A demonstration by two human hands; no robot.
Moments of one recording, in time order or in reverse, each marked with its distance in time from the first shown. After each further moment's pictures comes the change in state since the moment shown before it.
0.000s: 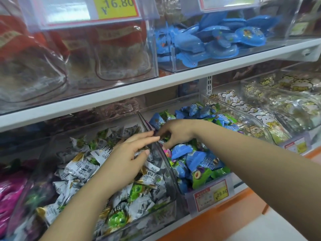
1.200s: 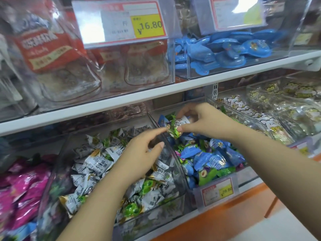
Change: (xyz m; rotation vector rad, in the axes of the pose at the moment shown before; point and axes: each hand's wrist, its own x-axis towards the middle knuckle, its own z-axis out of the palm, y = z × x) left_hand -0.005 0.021 -0.007 -0.051 0.096 -0.033; right_hand -0.067 -0.010 -0.009 0.425 0.604 -0.059
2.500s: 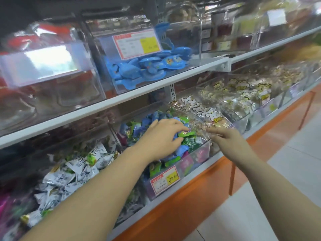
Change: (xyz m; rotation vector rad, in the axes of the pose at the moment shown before) left_hand 0.057 0.118 0.081 0.453 -0.285 0.430; right_hand -0.158 0.058 -0.057 0.172 0.497 0.570
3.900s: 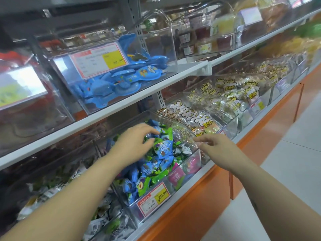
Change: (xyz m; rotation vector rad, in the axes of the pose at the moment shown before) left_hand 0.018 -0.032 -0.009 -0.054 0.116 -0.087; right_hand 0.015 0.008 -0.010 -0.064 -0.116 -0.012
